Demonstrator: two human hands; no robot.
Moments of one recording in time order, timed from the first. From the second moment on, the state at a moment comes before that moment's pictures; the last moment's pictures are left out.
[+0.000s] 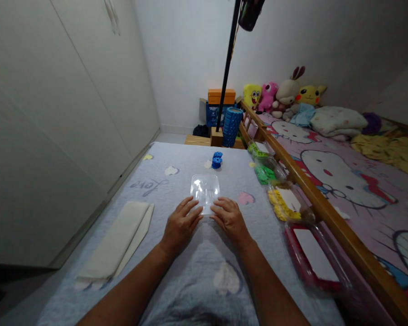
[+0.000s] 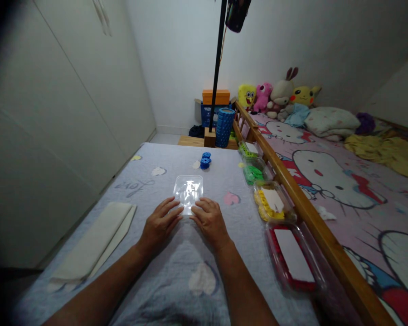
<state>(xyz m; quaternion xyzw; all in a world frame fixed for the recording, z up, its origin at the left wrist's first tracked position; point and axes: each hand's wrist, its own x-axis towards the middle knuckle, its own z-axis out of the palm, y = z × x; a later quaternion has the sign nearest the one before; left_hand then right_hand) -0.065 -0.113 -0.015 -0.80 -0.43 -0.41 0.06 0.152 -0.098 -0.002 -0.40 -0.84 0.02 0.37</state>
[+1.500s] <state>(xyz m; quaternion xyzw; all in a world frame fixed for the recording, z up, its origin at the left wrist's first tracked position) -0.078 -0.111 -0.004 -0.82 -0.39 -0.41 0.01 0.163 -0.091 0.006 -0.36 -0.84 0.12 0.38</state>
